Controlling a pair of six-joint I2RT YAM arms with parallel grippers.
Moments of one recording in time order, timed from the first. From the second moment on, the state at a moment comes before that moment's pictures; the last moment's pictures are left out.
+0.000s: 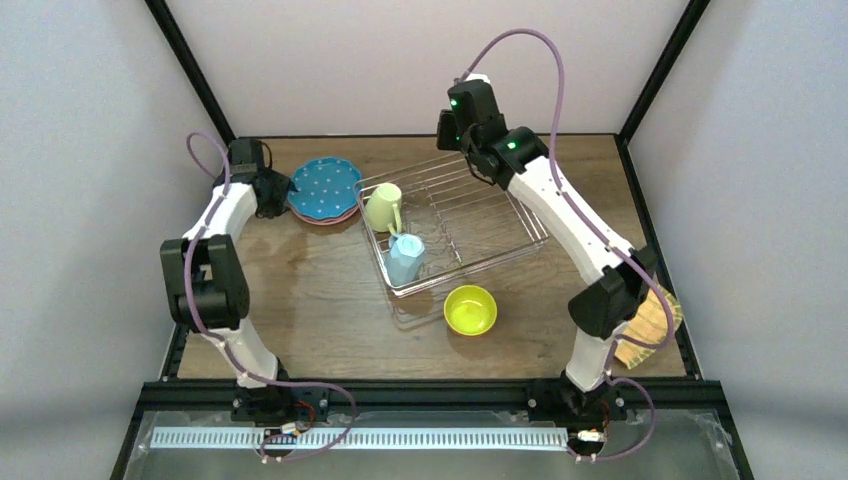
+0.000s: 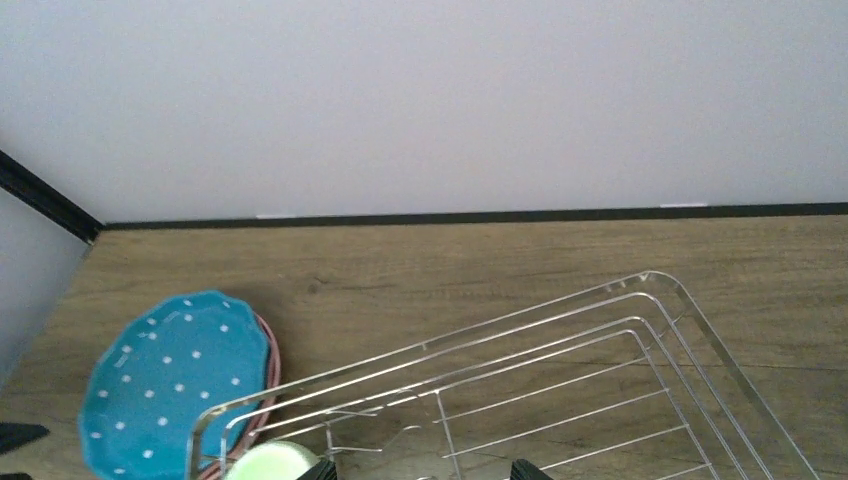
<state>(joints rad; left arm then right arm) 0.12 1.74 1.32 -0.51 0.08 -0.99 0.62 1.78 1.99 -0.71 0.35 0.42</state>
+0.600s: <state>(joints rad) 0.12 1.92 1.50 -0.53 -0.02 -0.99 0.44 2.20 2.19 -0.76 0.00 0.35</state>
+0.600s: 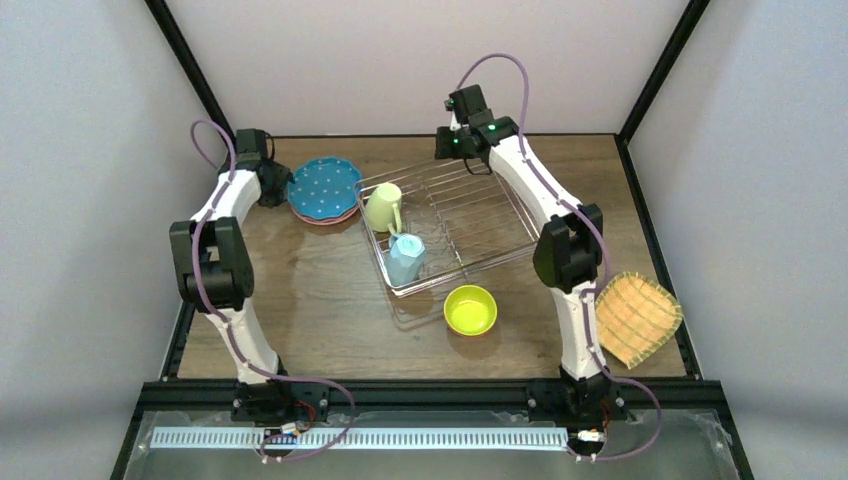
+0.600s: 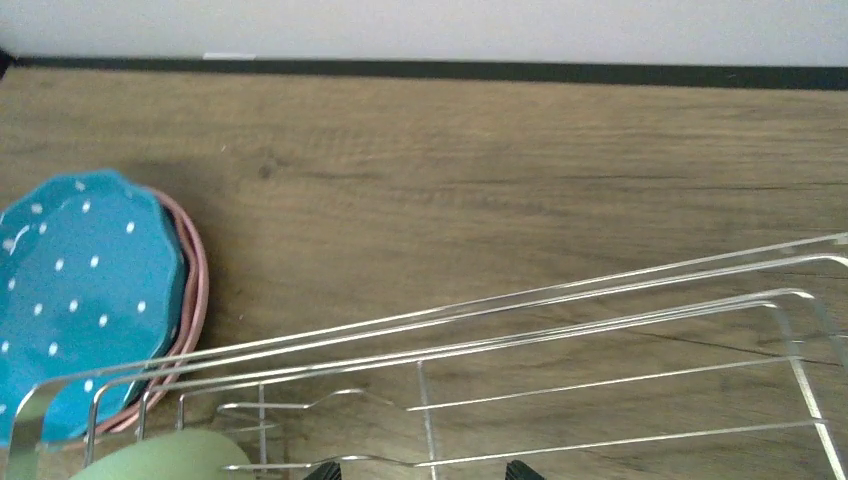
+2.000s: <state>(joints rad) -0.05 1.86 1.48 -0.50 0.12 -0.95 0.28 2.16 1.96 -0.71 0.48 0.22</state>
